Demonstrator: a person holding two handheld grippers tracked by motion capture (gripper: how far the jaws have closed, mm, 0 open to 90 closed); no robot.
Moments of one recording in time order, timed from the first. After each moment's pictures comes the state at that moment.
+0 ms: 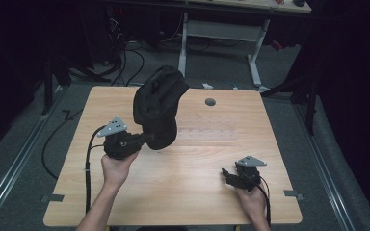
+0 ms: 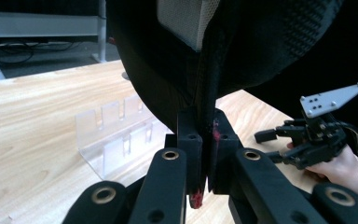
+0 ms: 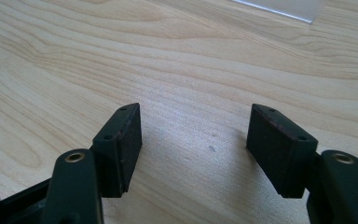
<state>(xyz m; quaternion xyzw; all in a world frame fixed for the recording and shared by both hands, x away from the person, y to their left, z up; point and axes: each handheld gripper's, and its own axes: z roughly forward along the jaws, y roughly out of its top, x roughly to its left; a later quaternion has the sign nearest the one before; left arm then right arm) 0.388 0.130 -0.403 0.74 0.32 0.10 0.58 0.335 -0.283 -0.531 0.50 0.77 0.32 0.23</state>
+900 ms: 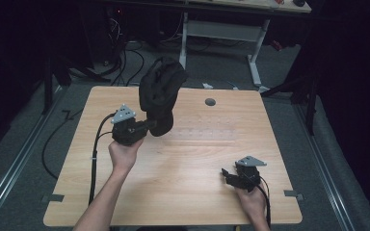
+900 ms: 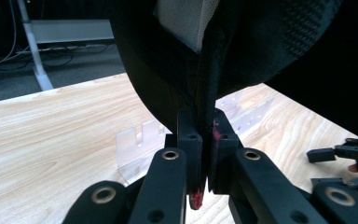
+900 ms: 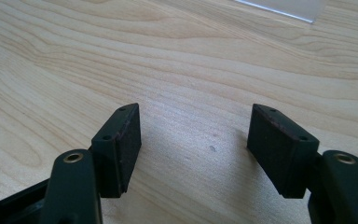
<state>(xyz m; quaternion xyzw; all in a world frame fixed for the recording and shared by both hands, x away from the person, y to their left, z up) 0.426 0.113 -0.407 0.74 0.36 0.15 0.55 0.335 -0.283 -0.531 0.50 0.77 0.32 0.23</state>
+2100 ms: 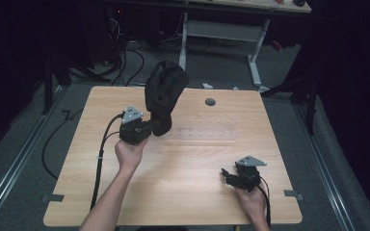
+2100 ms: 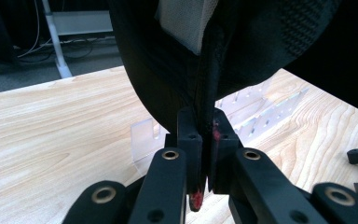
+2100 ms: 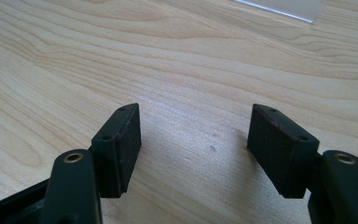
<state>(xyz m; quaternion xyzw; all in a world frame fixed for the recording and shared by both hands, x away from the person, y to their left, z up) 0.439 0.099 -0.427 0.74 0.38 0.17 0.52 0.335 -0.283 -0.531 0.50 0.77 0.32 0.23</state>
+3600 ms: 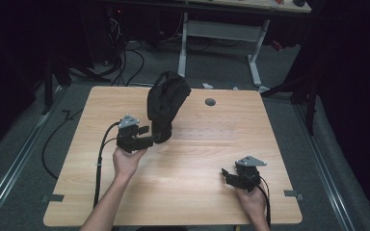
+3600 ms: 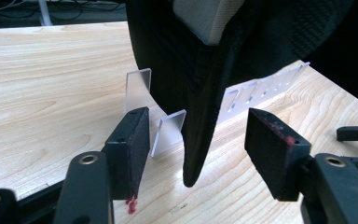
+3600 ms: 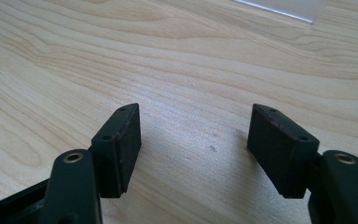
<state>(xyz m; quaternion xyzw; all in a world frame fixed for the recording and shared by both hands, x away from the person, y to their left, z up) 0.431 0.113 -0.449 0.75 0.41 0.11 0.50 0.335 -0.283 -0.531 0.50 0.77 0.32 0.23</state>
